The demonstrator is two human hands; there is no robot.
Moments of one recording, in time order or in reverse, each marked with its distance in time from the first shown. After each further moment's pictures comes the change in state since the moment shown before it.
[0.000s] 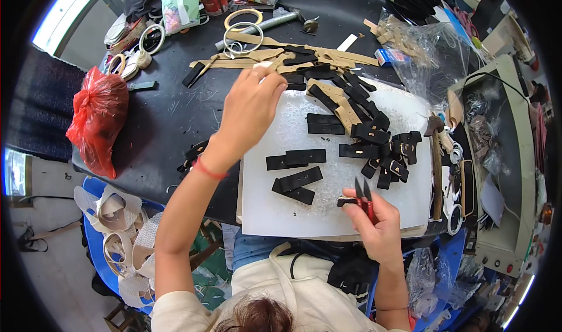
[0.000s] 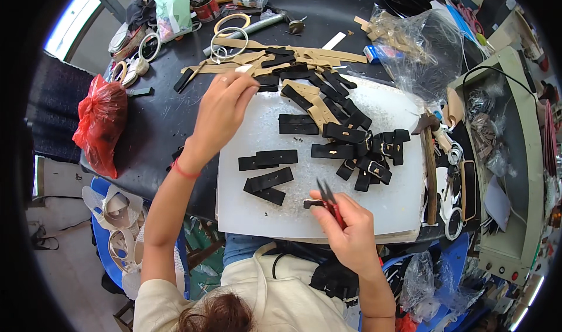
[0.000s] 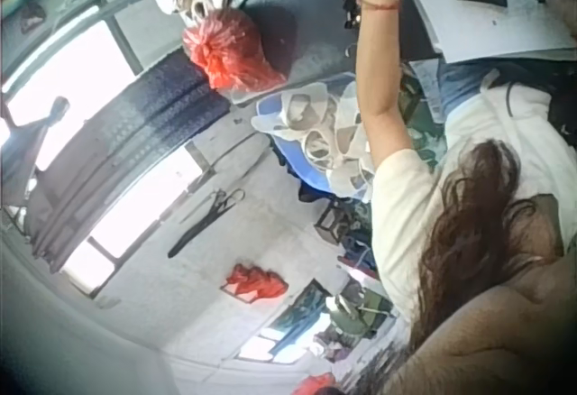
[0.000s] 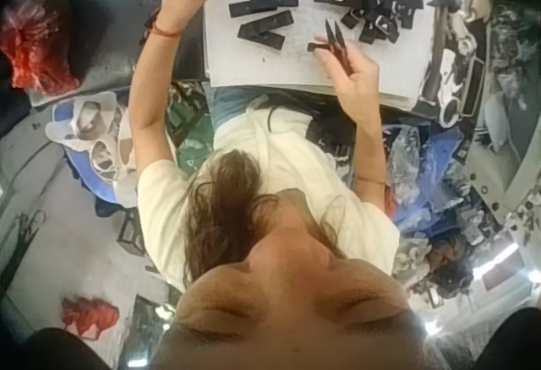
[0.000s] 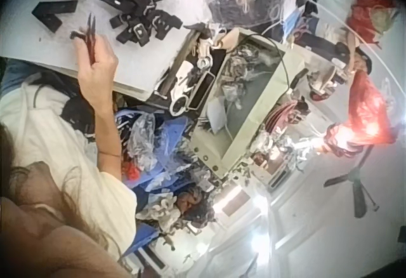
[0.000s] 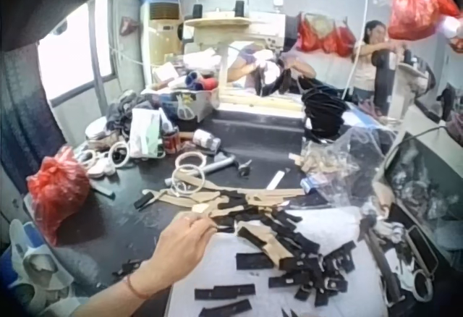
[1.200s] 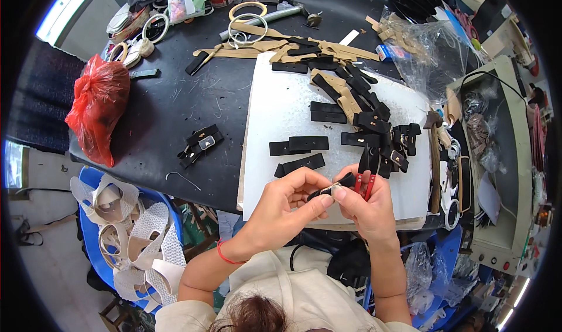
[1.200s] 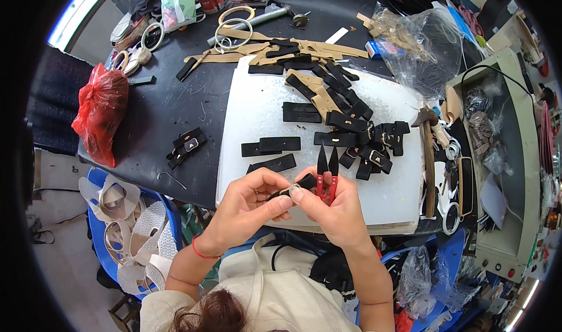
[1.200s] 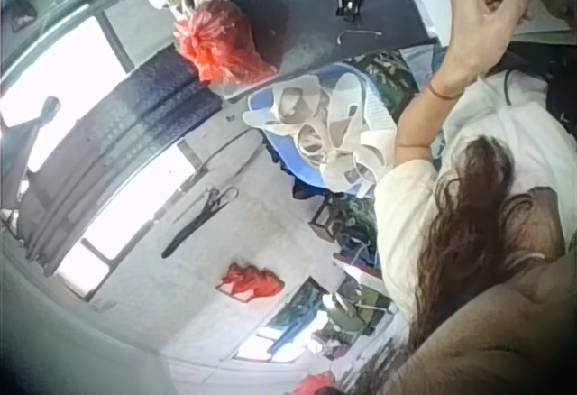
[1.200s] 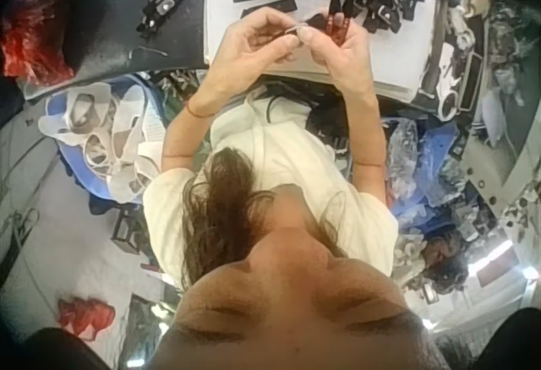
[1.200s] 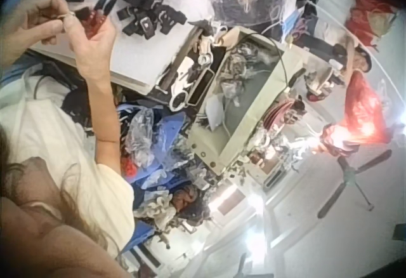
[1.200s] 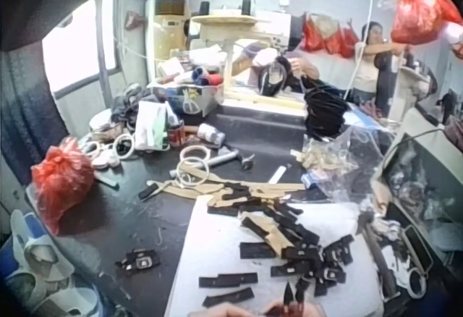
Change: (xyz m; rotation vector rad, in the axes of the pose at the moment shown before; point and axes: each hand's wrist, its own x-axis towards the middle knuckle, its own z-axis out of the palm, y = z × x) left_hand -0.086 0.122 -0.060 -1.484 -0.435 -0.873; right_hand 0.016 -0.011 0.015 0.572 -0.188 0.157
